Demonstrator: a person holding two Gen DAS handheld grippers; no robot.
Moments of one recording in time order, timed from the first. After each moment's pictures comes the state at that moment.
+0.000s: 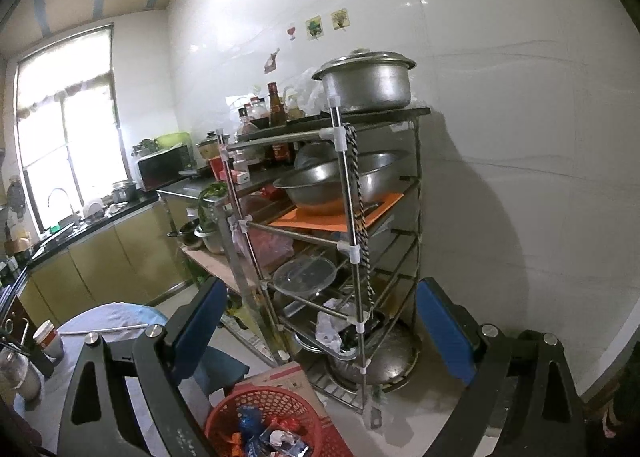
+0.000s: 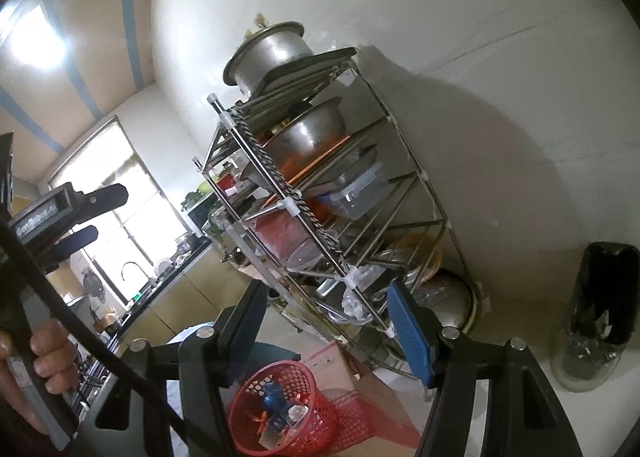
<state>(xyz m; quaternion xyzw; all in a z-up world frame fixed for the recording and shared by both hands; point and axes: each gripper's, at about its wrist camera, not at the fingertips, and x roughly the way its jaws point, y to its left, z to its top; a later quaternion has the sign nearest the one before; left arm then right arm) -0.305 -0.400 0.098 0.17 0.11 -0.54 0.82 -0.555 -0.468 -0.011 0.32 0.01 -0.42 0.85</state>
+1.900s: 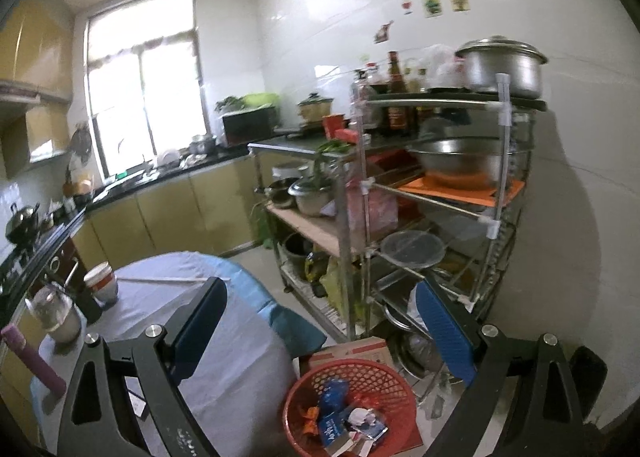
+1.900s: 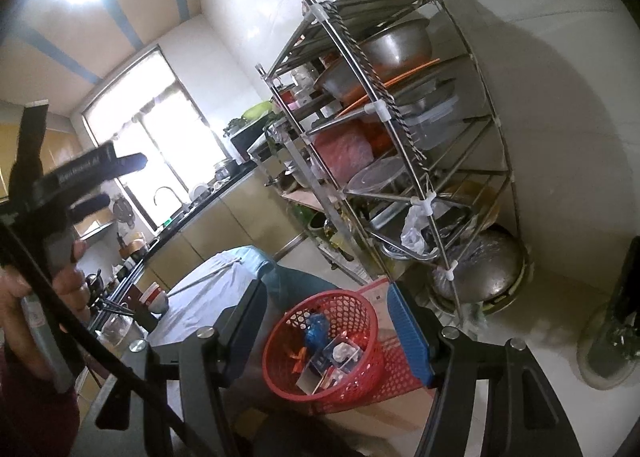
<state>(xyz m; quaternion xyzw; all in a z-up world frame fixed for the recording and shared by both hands) -0.165 -0.337 0.074 0.14 0.17 -0.41 0.89 -0.452 -0.424 -0.032 0.32 0.11 -0.32 0.89</state>
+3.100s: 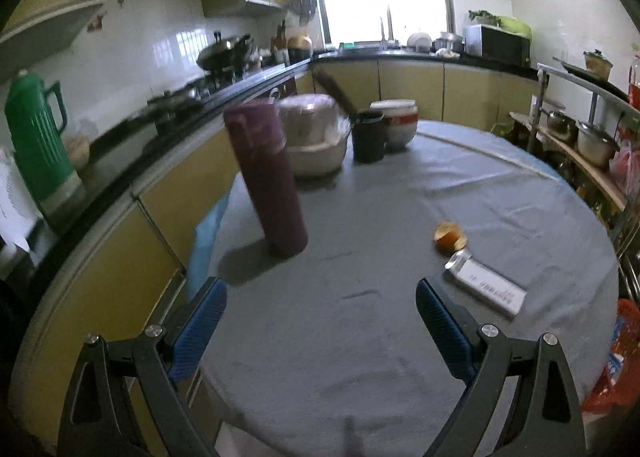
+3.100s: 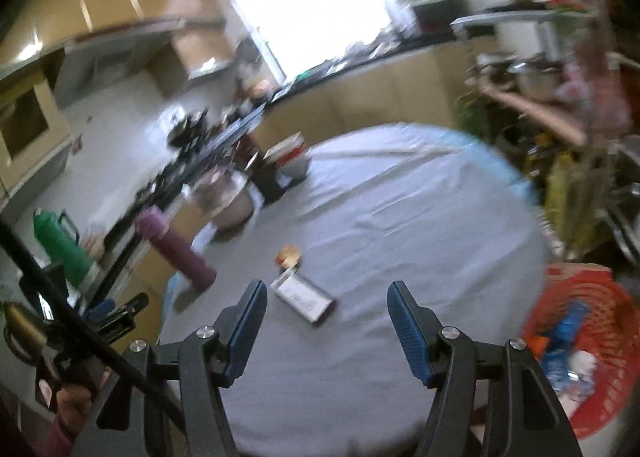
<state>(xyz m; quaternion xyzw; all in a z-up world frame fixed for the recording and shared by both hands) 0.102 0.074 -0.068 0.08 0.34 -0.06 0.94 -0.041 -0.251 -0.049 0.21 0.32 -0.02 0.92</state>
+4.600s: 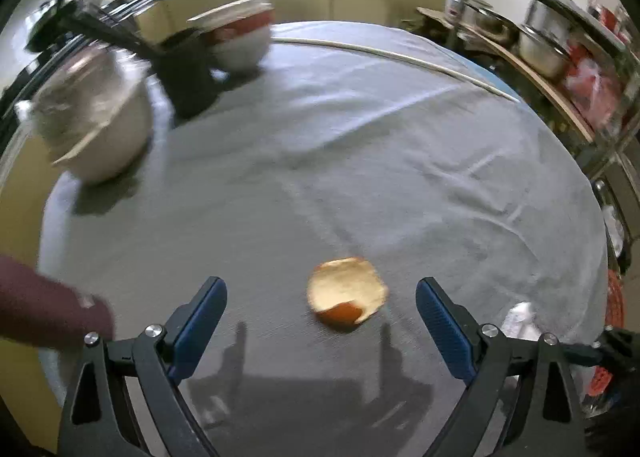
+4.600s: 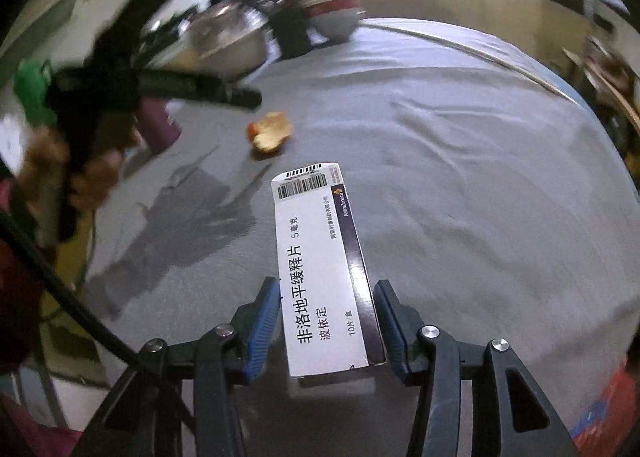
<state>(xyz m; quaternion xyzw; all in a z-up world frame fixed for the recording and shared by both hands) 0.286 -0.108 -0.154 0.14 0.49 -0.24 0.82 0.068 -0.274 -0.171 0.10 0.48 0.08 0.87</state>
